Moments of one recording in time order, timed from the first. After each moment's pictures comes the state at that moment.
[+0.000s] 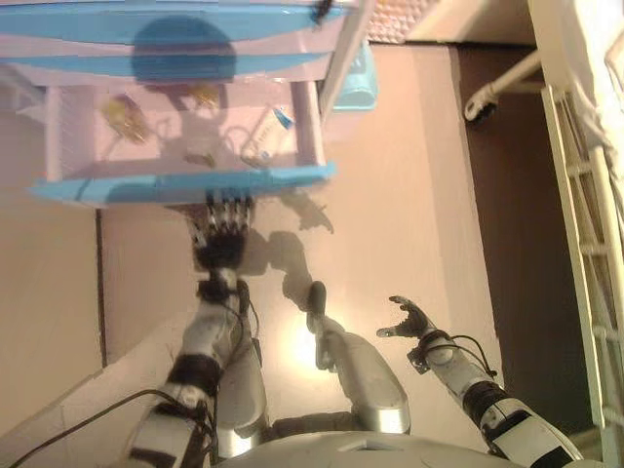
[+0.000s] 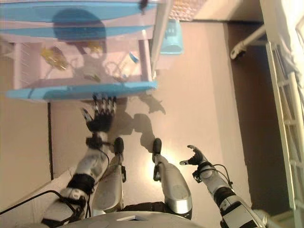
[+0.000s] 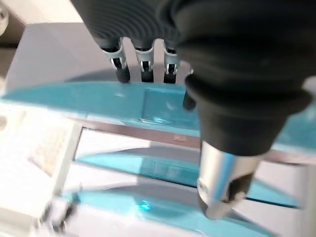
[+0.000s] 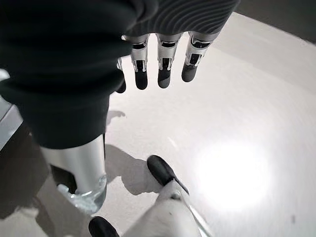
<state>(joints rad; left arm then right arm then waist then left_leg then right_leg) -0.17 0.16 -0.08 0.57 -1.84 0.06 -0.70 -0.23 -0.32 0.40 0.94 -0.16 -0.10 -0.12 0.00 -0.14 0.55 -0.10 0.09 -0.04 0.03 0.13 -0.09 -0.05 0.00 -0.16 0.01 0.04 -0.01</state>
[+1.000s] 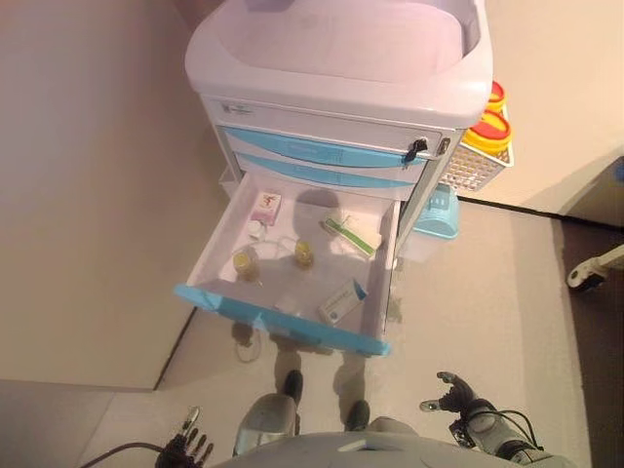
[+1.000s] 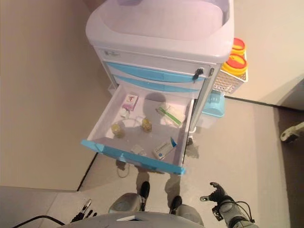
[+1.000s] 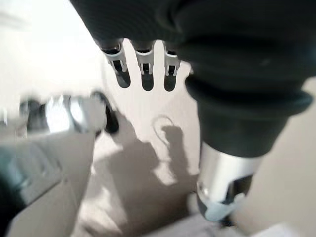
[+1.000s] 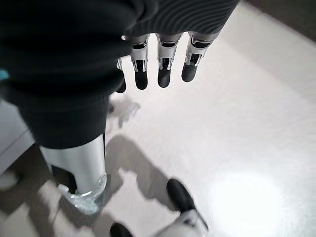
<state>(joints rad) 0.10 0.25 0.19 1.27 -0.82 -0.03 -0.22 -0.05 -0.34 0.16 1.25 -0.27 -0.14 -0.14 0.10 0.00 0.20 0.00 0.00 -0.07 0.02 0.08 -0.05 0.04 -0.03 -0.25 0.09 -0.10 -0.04</state>
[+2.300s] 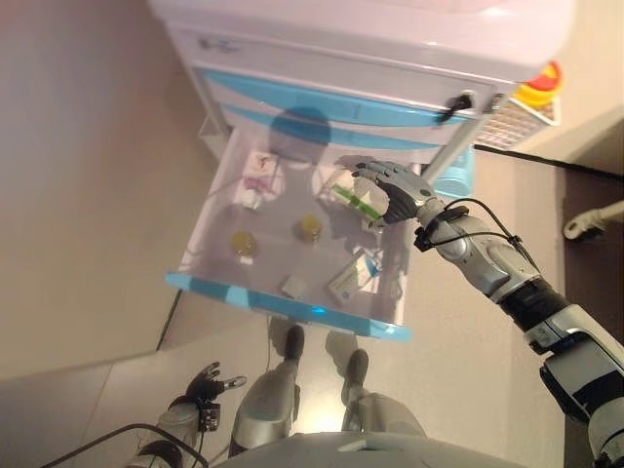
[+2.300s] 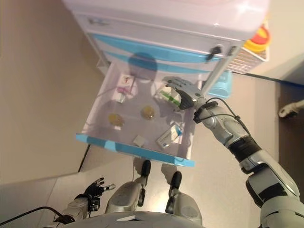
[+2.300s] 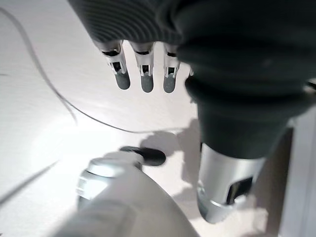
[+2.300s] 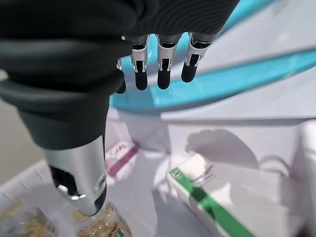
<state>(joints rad) -0.02 0.31 -0.16 1.11 -0.30 -0.08 -0.03 -0.69 -0.65 0.60 0.40 -0.54 -0.10 -0.07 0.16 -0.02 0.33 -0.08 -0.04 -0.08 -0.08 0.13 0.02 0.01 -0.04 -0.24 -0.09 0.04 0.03</state>
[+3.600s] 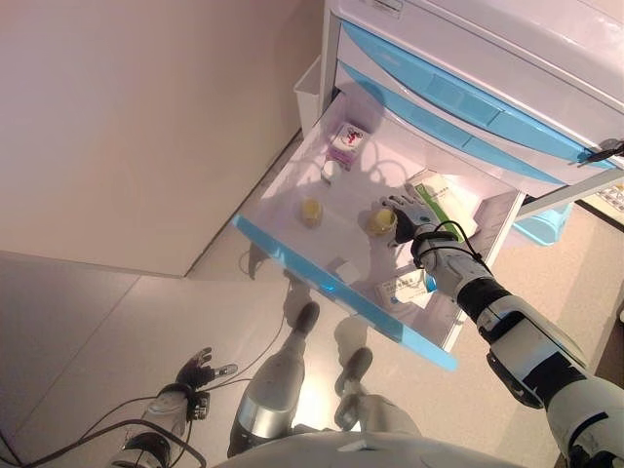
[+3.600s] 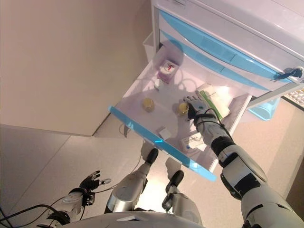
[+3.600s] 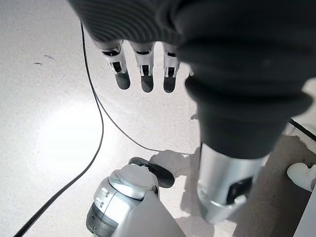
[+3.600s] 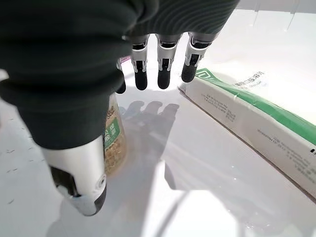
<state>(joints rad) -0.03 0.35 -0.16 1.05 -0.30 -0.09 -0.05 -0.75 -0.45 0.67 0.91 -0.67 0.07 -0.21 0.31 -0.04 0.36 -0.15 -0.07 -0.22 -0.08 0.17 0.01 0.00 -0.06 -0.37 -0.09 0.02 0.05</state>
